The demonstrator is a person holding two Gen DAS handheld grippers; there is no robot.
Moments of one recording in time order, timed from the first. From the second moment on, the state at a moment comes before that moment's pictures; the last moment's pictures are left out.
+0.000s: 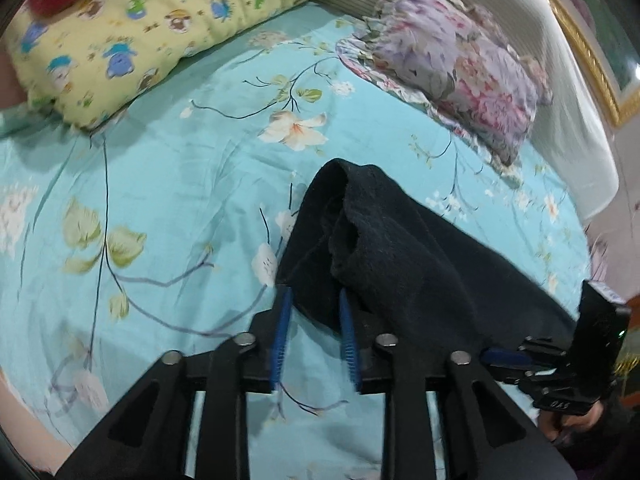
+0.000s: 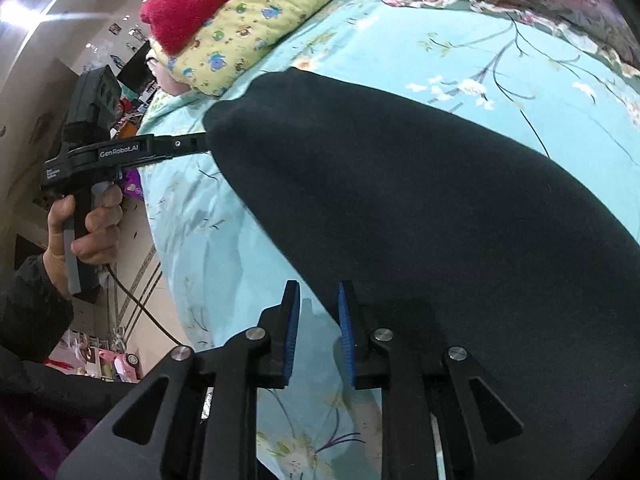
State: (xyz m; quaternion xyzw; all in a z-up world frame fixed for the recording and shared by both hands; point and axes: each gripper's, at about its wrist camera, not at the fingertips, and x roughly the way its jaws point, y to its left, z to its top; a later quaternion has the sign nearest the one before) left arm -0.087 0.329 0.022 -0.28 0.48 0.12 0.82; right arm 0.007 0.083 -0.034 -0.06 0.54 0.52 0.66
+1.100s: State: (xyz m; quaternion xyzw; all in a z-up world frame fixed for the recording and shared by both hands) left arm -0.060 0.314 -0.031 -0.38 0.51 0.16 0.75; right arm 0.164 0.050 -0.053 0.03 0.60 0.41 0.68
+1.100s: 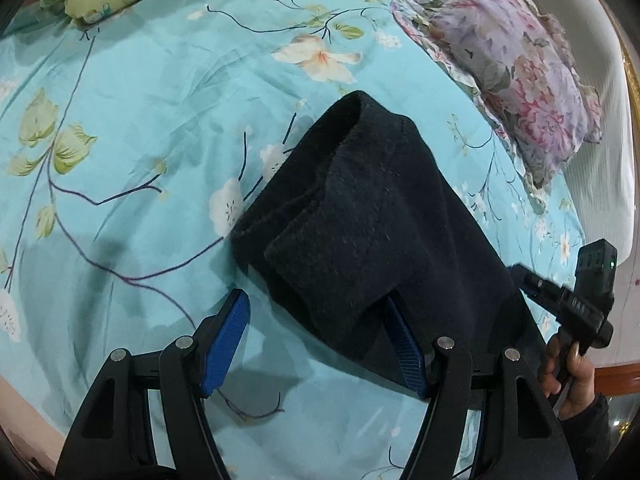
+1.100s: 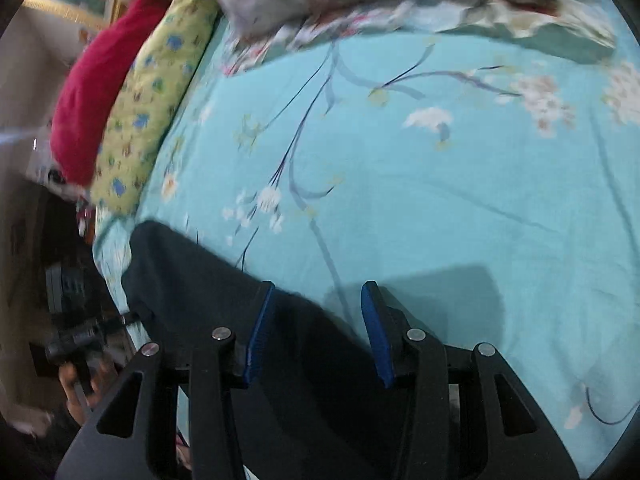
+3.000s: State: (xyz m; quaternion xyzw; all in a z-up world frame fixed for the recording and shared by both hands) left arm 0.026 0.198 0.052 -0.15 0.49 0.00 0.86; right arm 0.034 -0.116 0.018 0.08 0.48 0.20 0.85
